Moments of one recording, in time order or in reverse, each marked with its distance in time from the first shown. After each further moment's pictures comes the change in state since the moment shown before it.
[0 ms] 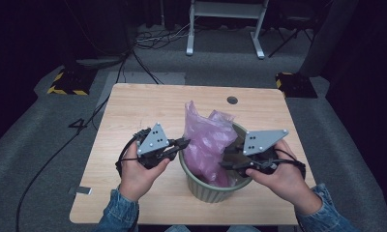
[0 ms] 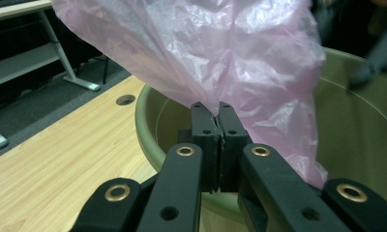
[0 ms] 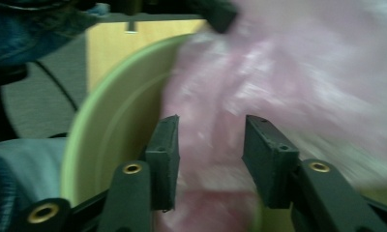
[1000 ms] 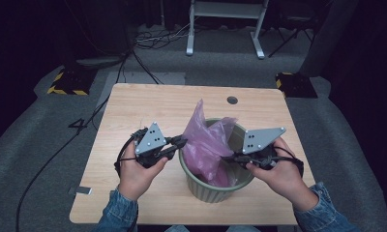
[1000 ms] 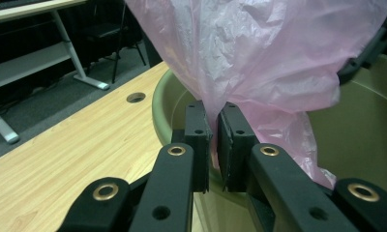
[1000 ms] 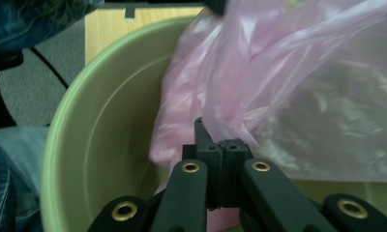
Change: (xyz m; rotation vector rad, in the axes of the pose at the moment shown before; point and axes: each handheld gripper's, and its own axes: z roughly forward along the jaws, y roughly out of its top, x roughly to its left) left arm 0.006 -0.007 0.001 -0.005 0.037 -0.016; right arm -0.005 -0.003 0.011 0.041 0.043 -0.010
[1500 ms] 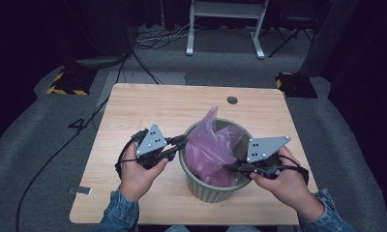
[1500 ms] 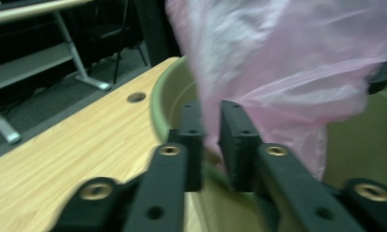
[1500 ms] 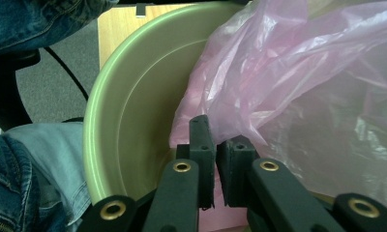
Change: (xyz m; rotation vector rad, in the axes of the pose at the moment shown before) left arm -0.005 0.000 0.002 -0.013 0.004 0.009; right arm 0.015 -0.011 -0.006 -0.005 0.018 0.025
